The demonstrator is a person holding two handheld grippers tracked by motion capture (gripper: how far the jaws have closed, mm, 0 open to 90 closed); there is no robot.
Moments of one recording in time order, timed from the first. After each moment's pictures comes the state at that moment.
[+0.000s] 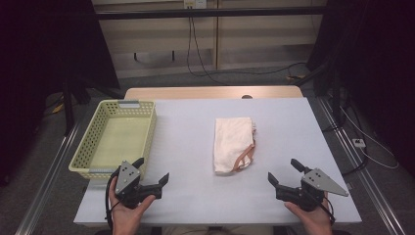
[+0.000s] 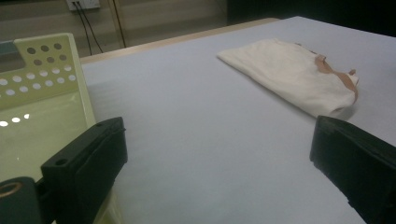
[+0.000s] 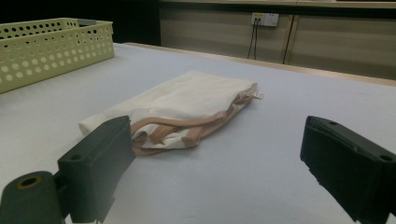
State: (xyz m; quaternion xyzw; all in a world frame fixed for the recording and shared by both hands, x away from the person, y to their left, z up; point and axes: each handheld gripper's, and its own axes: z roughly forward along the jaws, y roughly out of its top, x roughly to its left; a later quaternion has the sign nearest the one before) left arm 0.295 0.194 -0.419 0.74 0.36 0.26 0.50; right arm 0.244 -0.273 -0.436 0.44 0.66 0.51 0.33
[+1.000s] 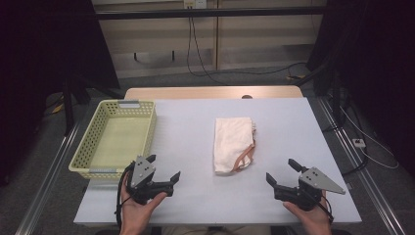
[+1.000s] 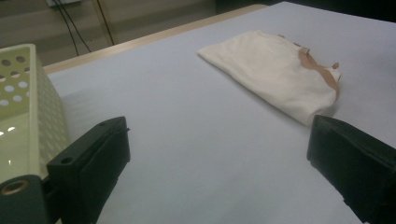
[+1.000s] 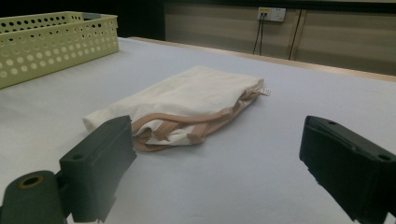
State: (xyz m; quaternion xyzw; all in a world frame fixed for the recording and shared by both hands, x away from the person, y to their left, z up) left arm 0.302 0.159 -0.403 0.77 0.34 0.24 0.48; right arm 0.247 -0.271 -0.437 0.44 0.67 0.51 0.32
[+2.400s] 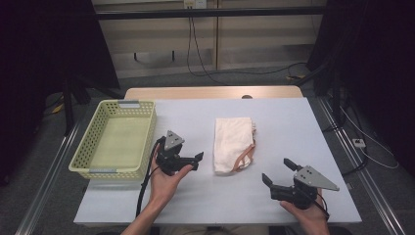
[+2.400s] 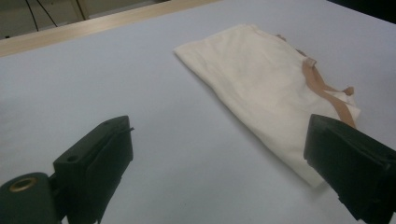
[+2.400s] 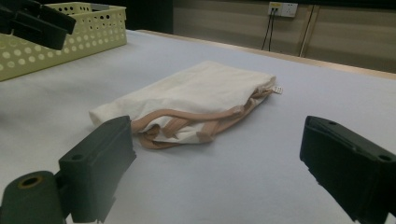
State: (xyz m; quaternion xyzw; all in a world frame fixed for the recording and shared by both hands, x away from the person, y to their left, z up) left arm 0.372 0.097 -0.407 0.79 0.37 0.18 0.45; right arm 0.254 -0.264 -0.439 0.42 0.69 0.51 0.31
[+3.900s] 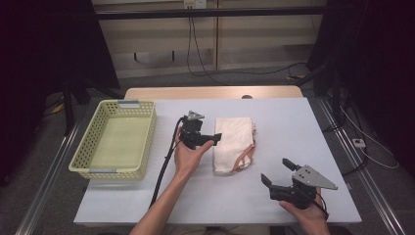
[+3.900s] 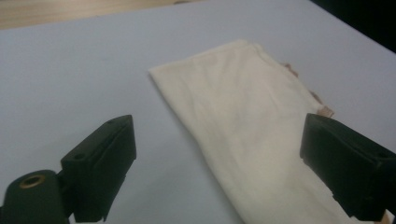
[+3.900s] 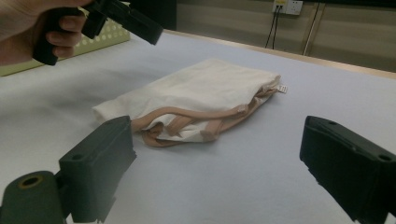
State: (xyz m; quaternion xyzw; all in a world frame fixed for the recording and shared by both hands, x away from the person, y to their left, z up) left arm 0.451 0.034 -0.421 0.79 0.41 0.09 0.44; right arm 0.255 -0.262 -0.439 0.42 0.69 0.50 0.30
